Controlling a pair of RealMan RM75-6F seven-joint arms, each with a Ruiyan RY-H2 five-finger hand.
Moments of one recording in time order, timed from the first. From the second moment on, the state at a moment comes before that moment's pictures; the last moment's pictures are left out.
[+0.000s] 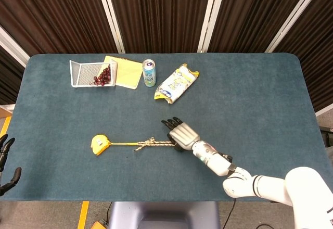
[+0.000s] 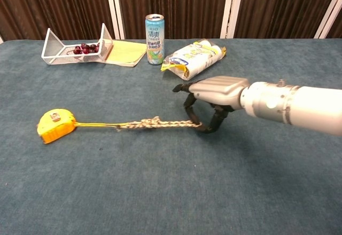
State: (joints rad) left arm 0.01 -1.02 -0.03 -1.66 1.61 1.66 0.07; right arm 0.91 -1.64 0.11 -1.29 -1.25 0.71 -0.23
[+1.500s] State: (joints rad) left arm 0.00 -1.03 -0.02 -1.68 1.61 1.64 0.09; right arm 0.49 -1.11 -0.01 -1.18 -1.27 0.95 -0.02
